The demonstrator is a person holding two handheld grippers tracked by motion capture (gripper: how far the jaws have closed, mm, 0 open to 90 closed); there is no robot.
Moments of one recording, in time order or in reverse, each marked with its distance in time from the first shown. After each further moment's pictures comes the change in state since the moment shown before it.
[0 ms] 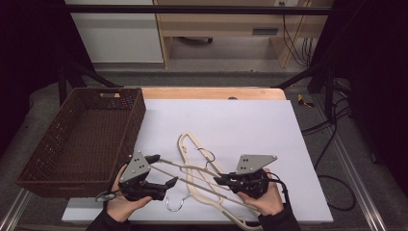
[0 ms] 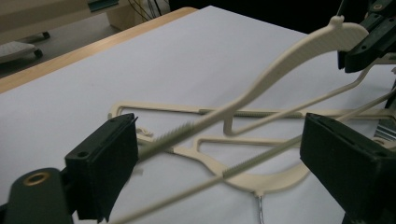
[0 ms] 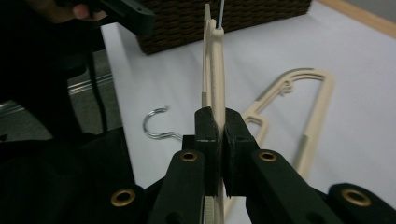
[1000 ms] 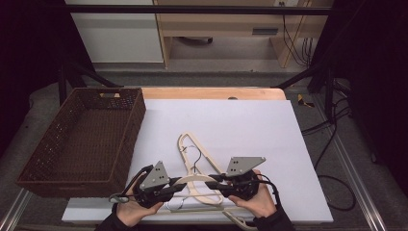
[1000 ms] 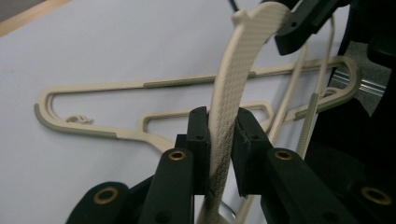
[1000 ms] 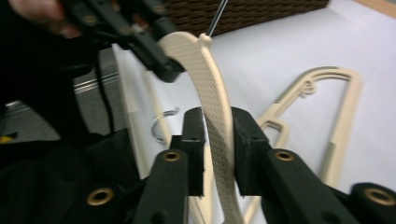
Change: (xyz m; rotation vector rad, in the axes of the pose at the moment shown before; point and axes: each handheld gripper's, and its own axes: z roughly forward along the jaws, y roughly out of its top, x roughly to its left) left arm -0.024 0.000 0.019 0.149 -0.164 0.071; right arm 0.004 -0.001 0.020 0.007 -0.001 0.014
